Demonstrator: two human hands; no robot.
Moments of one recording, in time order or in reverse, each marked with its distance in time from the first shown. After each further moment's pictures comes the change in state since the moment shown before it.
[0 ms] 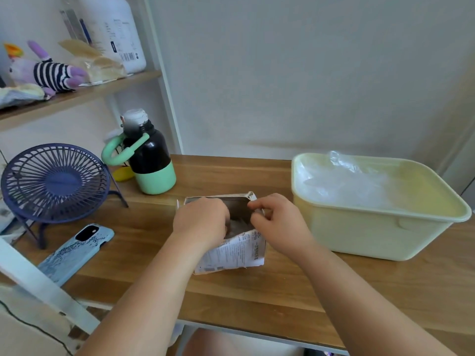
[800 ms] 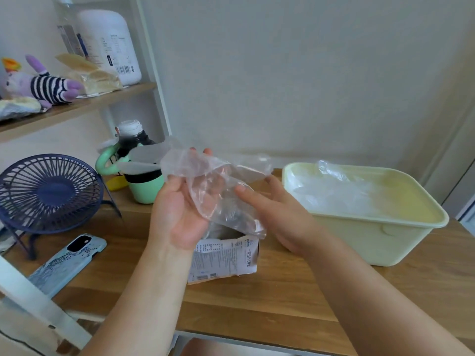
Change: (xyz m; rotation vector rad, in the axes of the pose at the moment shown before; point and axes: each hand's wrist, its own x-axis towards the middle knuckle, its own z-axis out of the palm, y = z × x) left_hand -0.007 -0.001 -0.039 -2.690 -0.022 0.090; right_hand -0.001 -0.035 -0.035 0.757 -0.217 0.187
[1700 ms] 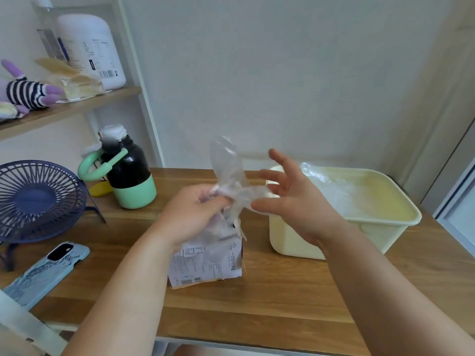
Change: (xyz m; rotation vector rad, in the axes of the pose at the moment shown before) left_hand -0.009 -0.012 0.014 1.574 -0.037 -0.022; right_hand -0.019 -0.023 -0.038 -0.166 0.101 -0.177
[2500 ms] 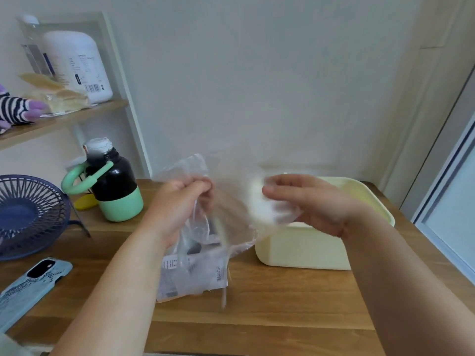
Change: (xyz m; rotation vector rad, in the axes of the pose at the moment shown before) left_hand 0.020 0.019 0.007 -0.399 0.203 -0.073; right_hand -0.011 -0.032 -0.048 -0.068 -0.159 0.243
